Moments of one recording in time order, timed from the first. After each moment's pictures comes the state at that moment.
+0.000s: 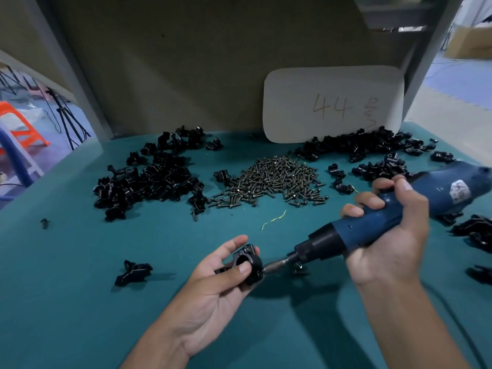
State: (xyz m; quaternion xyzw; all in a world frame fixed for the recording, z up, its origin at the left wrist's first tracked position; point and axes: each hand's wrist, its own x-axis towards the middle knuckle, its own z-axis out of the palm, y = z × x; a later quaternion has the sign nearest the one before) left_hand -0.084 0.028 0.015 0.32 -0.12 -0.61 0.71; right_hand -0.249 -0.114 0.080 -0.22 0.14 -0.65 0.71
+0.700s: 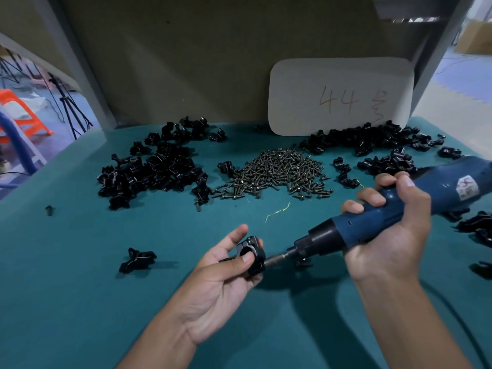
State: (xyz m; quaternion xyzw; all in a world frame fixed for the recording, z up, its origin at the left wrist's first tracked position) left_hand -0.087 0.027 0.014 0.29 -0.11 -0.63 0.72; right_hand -0.245 -0.105 0.077 -0.24 0.15 -0.65 0.70
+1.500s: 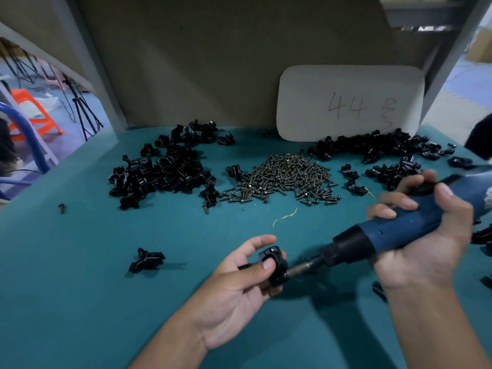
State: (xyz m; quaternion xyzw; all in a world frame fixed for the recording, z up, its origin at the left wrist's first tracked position) left_hand -0.098 0.028 0.017 0.33 -0.18 -0.63 0.68; right_hand -0.265 -0.125 0.075 -0.24 0.07 -0.60 0.76
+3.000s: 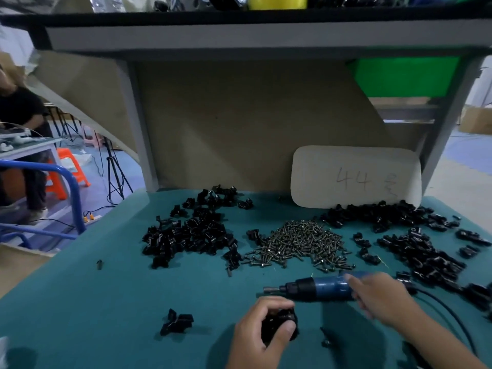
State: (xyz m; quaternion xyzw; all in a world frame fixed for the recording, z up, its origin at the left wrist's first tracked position) left_hand -0.092 0.027 0.006 0.62 -0.46 -0.19 0.60; right_hand -0.250 -0.161 0.072 -0.74 0.55 -0.14 0.36
